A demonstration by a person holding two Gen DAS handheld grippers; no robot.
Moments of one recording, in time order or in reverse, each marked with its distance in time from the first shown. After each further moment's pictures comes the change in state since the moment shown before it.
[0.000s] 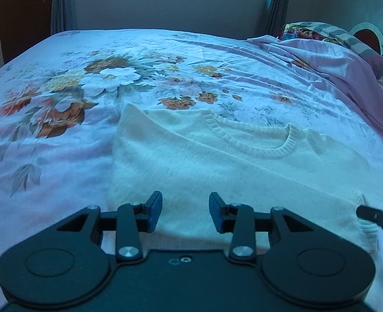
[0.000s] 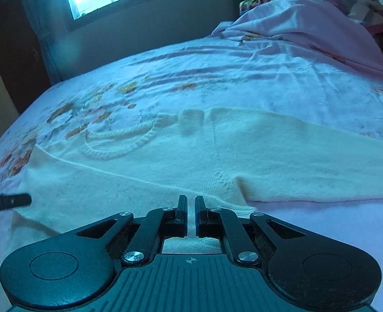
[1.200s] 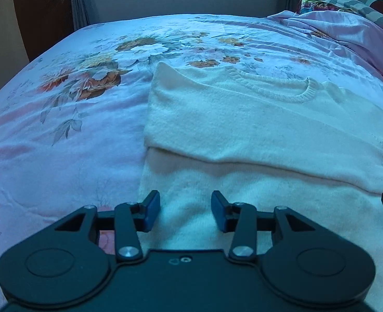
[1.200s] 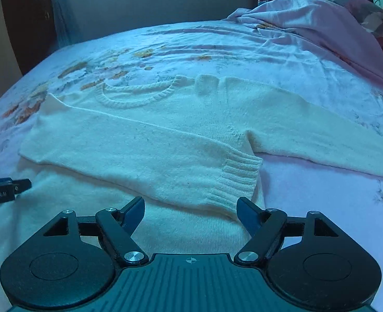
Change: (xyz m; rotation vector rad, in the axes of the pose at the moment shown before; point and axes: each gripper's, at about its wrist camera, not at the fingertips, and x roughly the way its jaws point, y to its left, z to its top) left arm -0.041 -0.003 -0.070 0.041 0.059 0.180; right arm -0.038 0.027 -0.047 -0.128 0.053 -0.027
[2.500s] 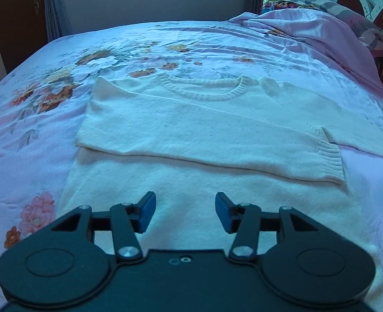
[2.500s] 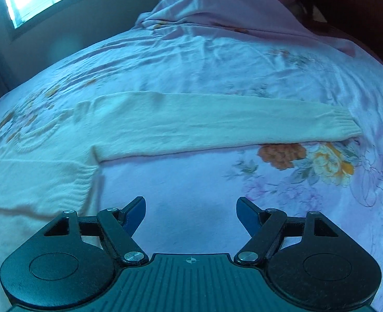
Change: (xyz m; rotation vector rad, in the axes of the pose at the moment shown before) left arm -0.035 -0.082 -0.004 0.058 -0.025 -0.109; right arm -0.048 -0.168 -0.013 0.312 -0.002 -0.182
